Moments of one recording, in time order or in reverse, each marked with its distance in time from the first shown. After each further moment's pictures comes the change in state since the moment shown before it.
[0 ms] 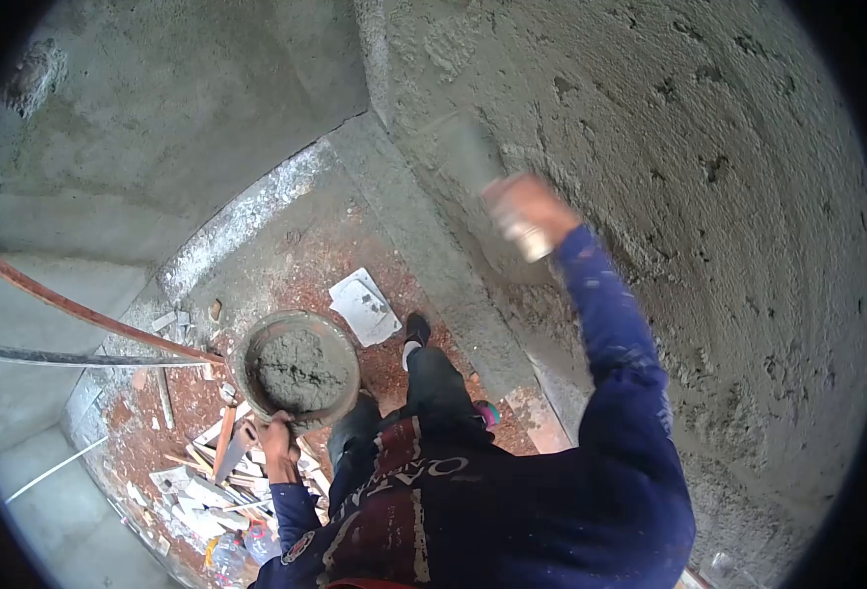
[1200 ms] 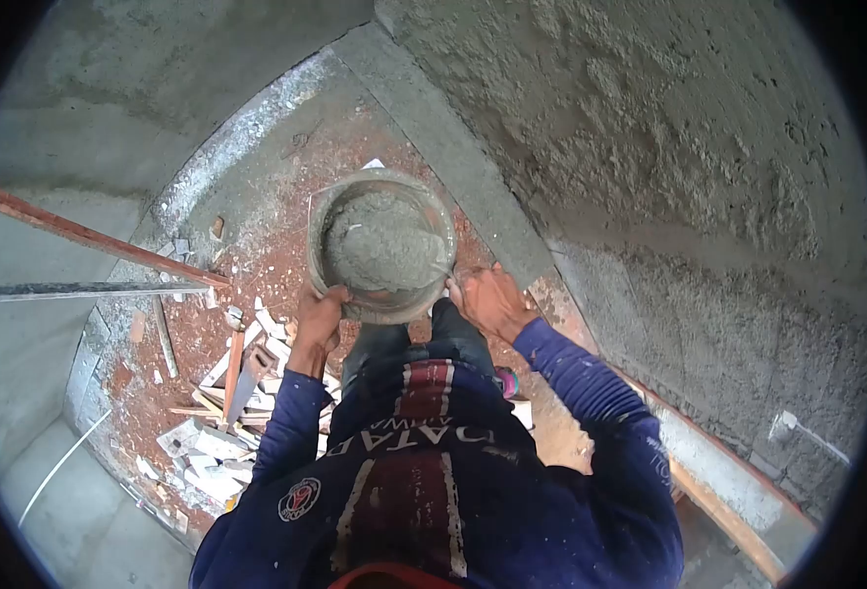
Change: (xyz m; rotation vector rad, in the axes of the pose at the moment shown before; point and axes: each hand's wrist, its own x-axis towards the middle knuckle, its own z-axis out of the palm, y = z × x) left_hand -0.007 -0.023 -0.061 0.167 -0.568 0.027; right_hand -0.228 0.216 0.328 -1.176 0.140 -0.250
